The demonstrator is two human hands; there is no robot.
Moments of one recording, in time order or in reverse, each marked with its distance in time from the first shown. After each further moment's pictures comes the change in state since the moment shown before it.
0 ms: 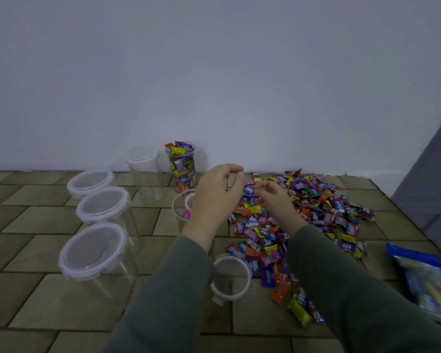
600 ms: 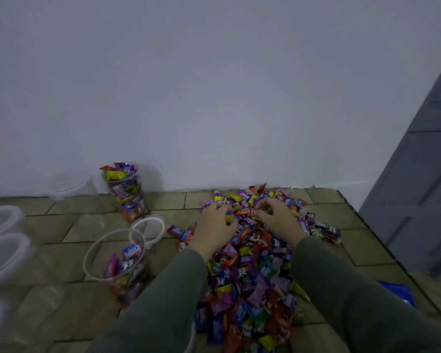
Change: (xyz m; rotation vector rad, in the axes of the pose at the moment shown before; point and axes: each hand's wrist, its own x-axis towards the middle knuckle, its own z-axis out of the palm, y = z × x) left_hand 0.059 -0.045 0.167 0.346 -0.470 -0.136; right_hand 0.066 0.050 -0.126 -0.519 -0.012 -0.076
